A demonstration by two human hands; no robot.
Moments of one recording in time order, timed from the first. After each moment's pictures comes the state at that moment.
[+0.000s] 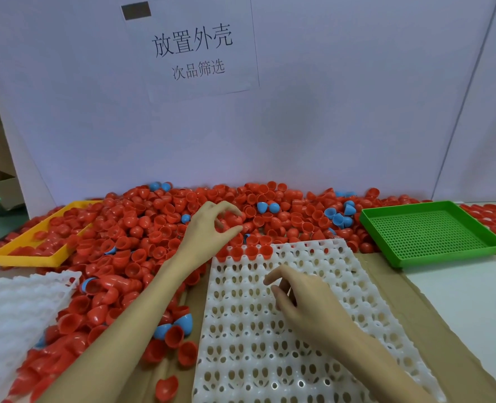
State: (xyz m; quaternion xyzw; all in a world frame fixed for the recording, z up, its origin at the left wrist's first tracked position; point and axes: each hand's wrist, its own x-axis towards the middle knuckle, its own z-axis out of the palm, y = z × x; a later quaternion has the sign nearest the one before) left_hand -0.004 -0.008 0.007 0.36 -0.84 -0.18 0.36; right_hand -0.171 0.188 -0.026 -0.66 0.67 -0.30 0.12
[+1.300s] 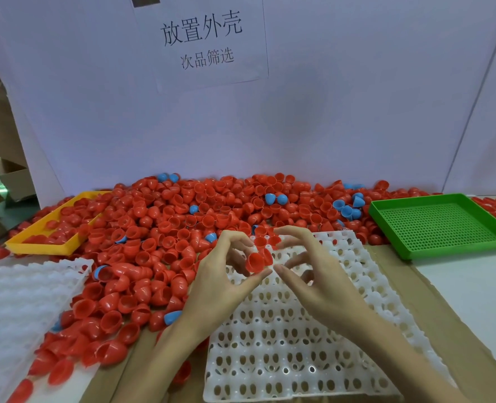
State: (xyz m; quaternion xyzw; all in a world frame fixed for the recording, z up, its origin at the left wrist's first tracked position) left_hand 0.020 0.109 -0.019 0.28 -0.79 -0.29 0.46; right_hand -0.171 0.190 -0.012 -0.66 0.56 -0.48 0.16
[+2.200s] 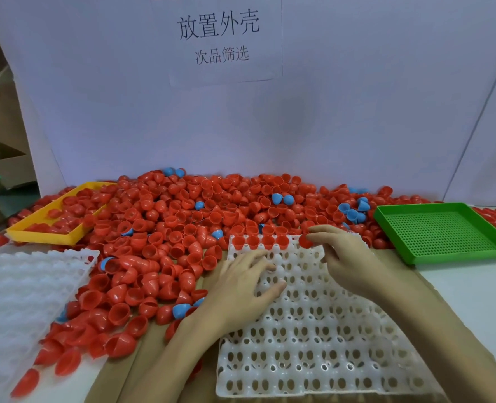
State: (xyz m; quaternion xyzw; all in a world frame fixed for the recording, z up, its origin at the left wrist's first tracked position) left_hand 0.015 0.091 -0.046 0.36 -0.90 -0.17 0.17; right_hand -0.215 0.159 0.006 -0.66 0.70 -0.25 0.06
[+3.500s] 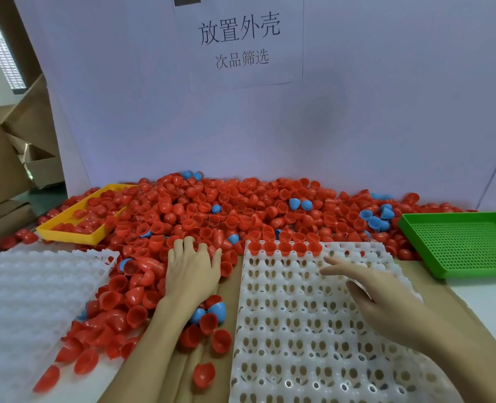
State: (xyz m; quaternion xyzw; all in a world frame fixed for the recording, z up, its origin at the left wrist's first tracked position) left_hand 0.074 0.022 -0.052 0.63 -0.76 0.06 0.14; right_hand -0.226 0.192 -0.018 -0.70 0.66 -0.23 0.14
